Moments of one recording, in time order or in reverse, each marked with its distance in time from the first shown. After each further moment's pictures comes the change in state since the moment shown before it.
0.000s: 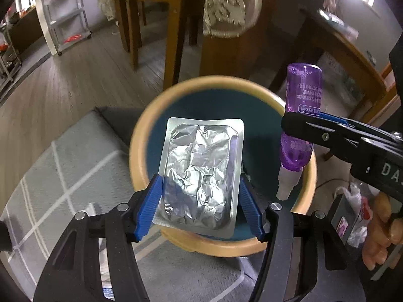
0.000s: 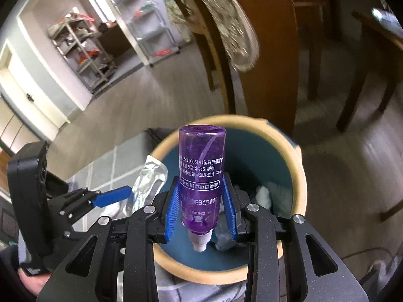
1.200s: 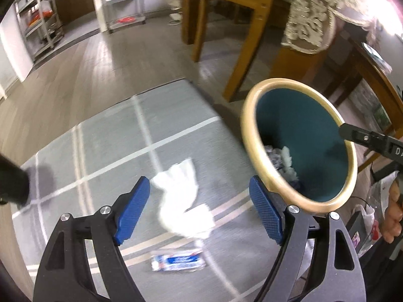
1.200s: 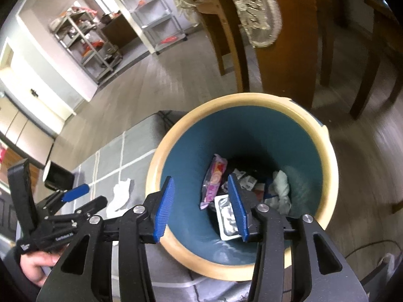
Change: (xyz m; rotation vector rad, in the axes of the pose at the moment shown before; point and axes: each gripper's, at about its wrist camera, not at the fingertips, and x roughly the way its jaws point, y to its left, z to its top) left arm -0.051 0.114 -0.067 -0.214 -0.042 0.147; right arm 0.017 0.029 -0.015 -0.010 0.064 0.049
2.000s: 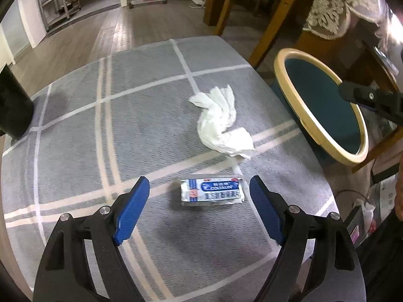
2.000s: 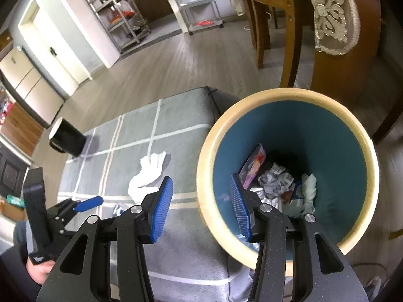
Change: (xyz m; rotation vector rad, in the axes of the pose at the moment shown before) left arm 0.009 0.032 -0.082 -0.107 0.058 -0.006; right arm 0.025 0.077 -0.021 -0.208 0.076 0.031
